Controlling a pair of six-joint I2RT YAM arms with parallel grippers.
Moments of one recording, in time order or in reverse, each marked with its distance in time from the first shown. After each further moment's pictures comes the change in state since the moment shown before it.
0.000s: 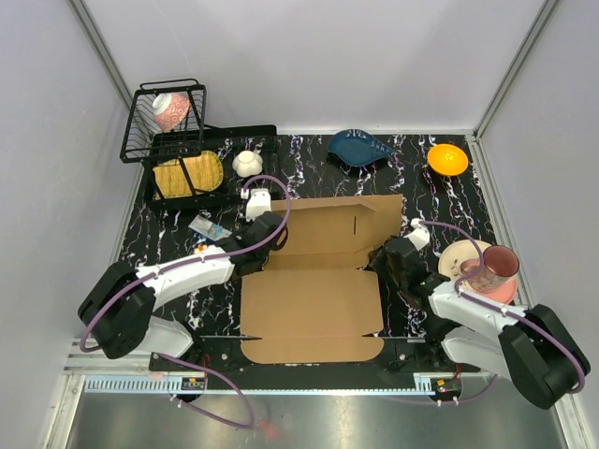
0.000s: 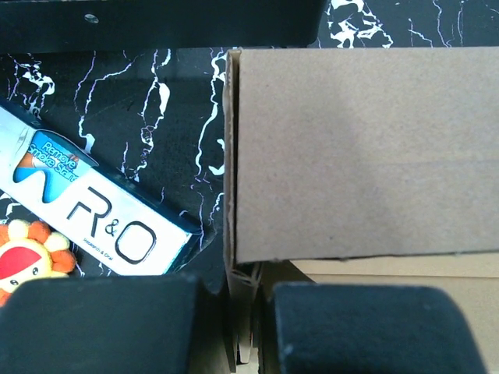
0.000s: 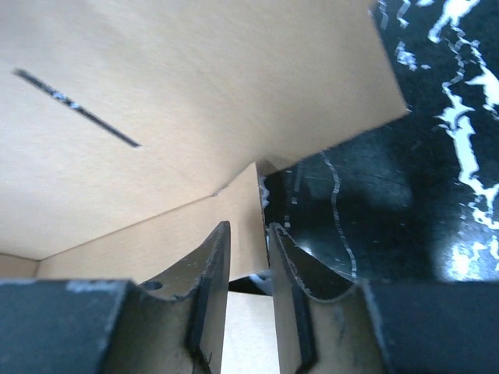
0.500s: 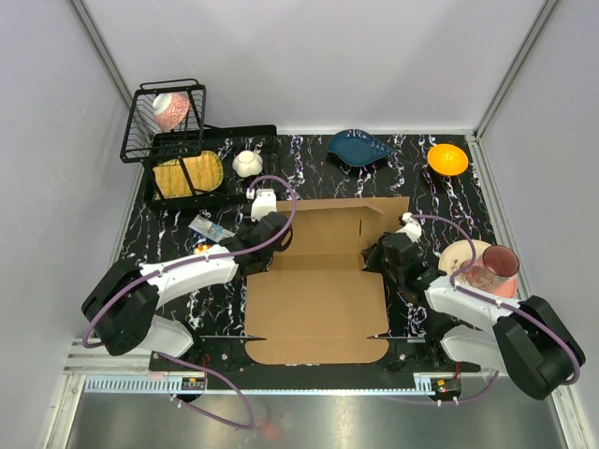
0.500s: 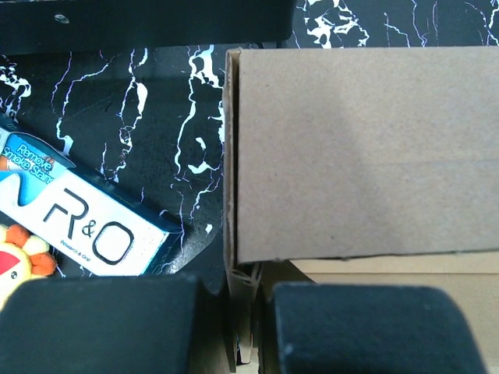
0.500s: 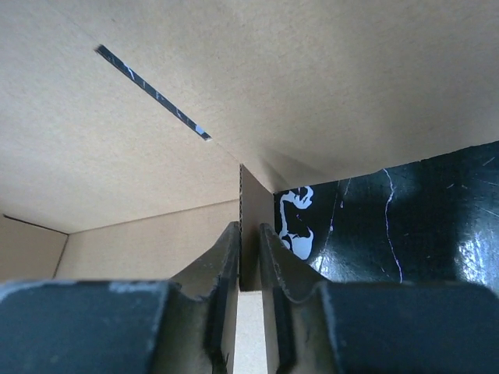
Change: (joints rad) left arm -0.027 0.024 0.020 0.004 0.008 -0.009; right arm 0.001 0.019 0.036 0.048 -0.095 -0.040
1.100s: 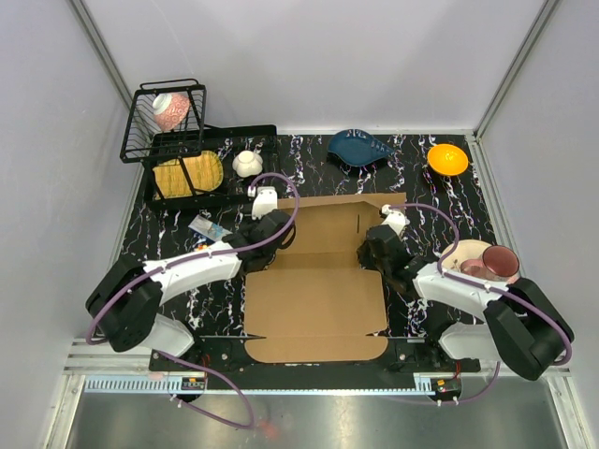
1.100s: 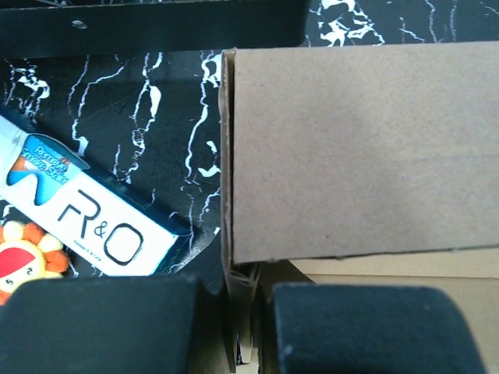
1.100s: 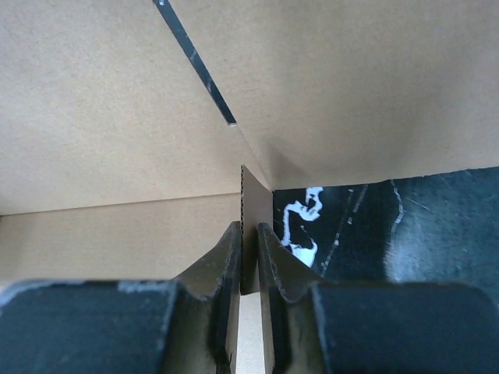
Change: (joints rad) left arm -0.002 0.026 0.035 -0.046 -0.042 -0.011; right arm 0.075 0.141 0.144 -0.093 0.061 -0.149
